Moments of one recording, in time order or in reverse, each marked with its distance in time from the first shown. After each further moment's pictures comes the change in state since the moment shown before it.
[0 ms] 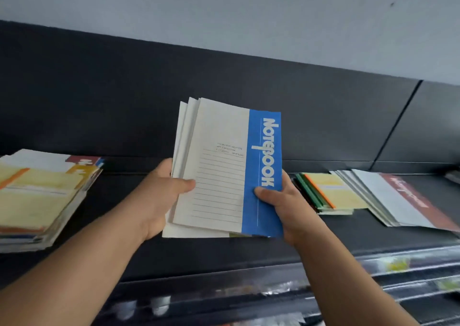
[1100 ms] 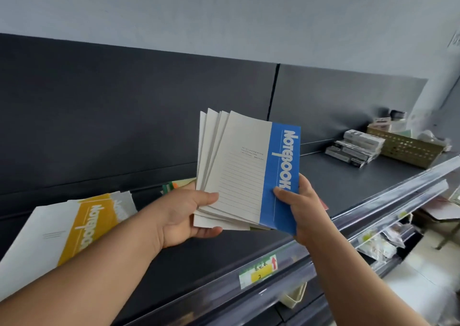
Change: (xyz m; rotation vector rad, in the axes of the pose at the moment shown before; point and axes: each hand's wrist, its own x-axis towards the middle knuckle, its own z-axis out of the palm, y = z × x) left_hand 0.068 -0.035 0.339 -0.024 -0.588 -0.296; right_hand -0.015 -0.033 -0.336 0.022 0.566 -0.096
